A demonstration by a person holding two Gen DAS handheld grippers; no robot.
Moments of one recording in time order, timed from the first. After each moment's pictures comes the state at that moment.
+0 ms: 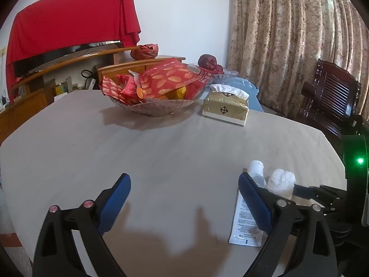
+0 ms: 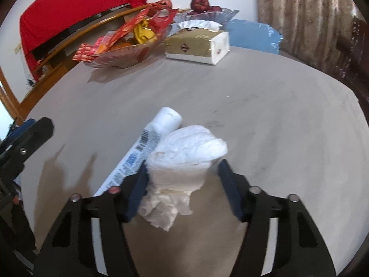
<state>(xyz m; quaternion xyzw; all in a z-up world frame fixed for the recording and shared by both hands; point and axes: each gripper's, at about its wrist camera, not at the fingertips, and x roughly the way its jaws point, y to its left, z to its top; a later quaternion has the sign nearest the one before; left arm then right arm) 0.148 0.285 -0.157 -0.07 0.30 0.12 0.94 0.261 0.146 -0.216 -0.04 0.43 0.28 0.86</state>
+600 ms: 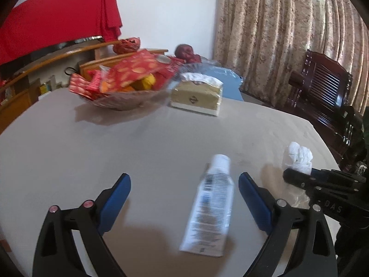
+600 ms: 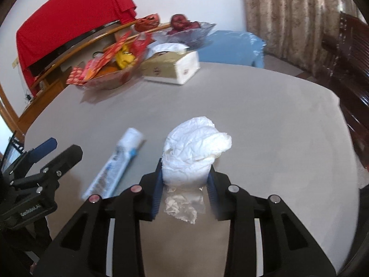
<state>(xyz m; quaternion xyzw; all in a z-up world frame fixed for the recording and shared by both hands) 0.184 0.239 -0.171 -0.07 0.33 0.08 0.94 0.272 0.072 -0.188 -0.01 0.41 0.23 0.88</state>
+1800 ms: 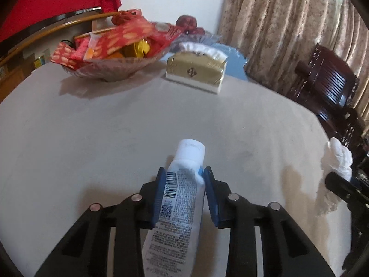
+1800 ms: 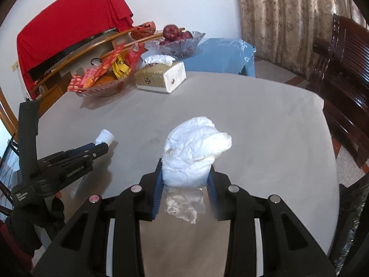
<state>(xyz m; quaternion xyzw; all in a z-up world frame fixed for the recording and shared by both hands) 0.213 0.242 -0.190 -0.11 0.39 0.07 0.91 0.249 0.042 -0.162 -0.01 0.38 0.24 0.89</state>
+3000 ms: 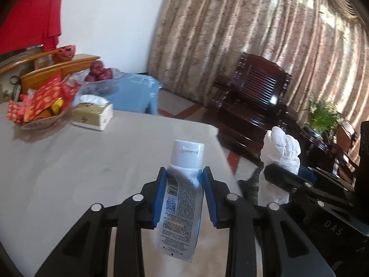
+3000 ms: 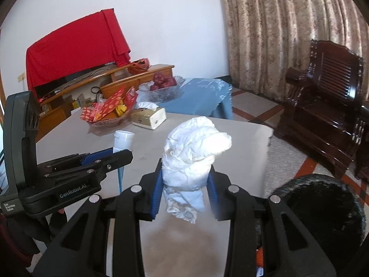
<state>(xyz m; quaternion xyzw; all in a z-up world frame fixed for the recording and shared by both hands) 0.153 0.074 -0.078 -0.10 0.30 -0.12 0.94 0.158 -0.089 -0.064 0.00 0.28 0.20 0.94</state>
